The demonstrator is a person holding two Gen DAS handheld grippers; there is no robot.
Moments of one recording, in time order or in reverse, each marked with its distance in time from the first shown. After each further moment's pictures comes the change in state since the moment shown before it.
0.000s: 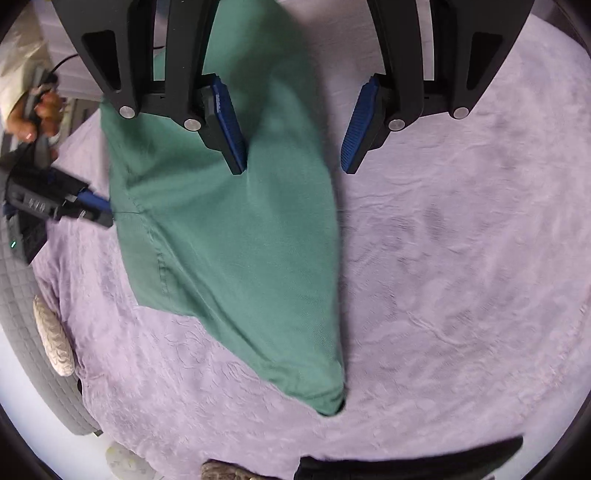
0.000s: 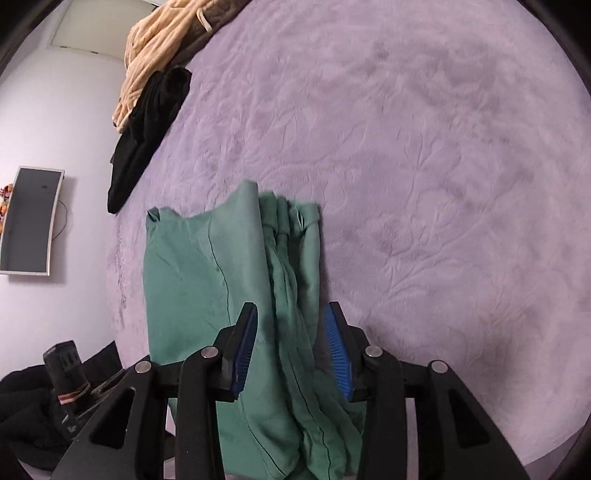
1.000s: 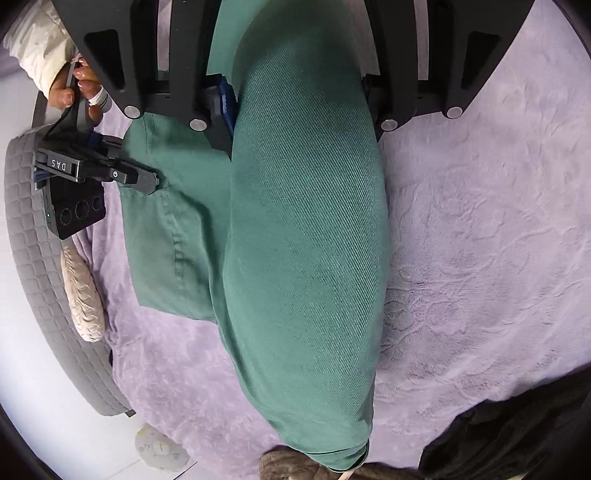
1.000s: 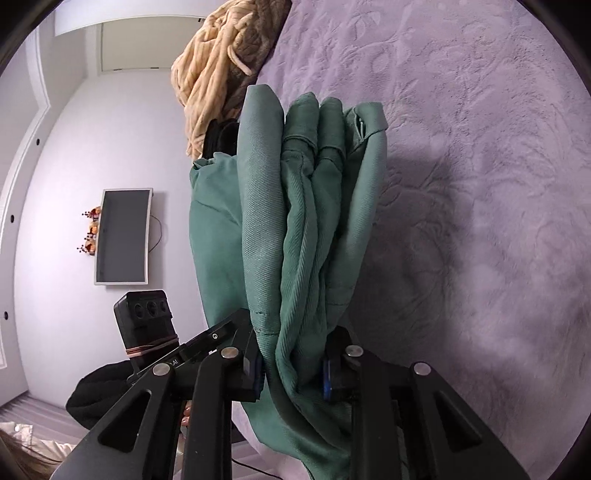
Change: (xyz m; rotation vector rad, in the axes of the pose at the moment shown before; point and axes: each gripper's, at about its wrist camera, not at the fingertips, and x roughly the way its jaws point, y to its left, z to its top) left arm 0.105 -0.157 0.214 0.008 -0.071 -0.216; right arm 0.028 -0.058 0.073 0.014 0.134 0.472
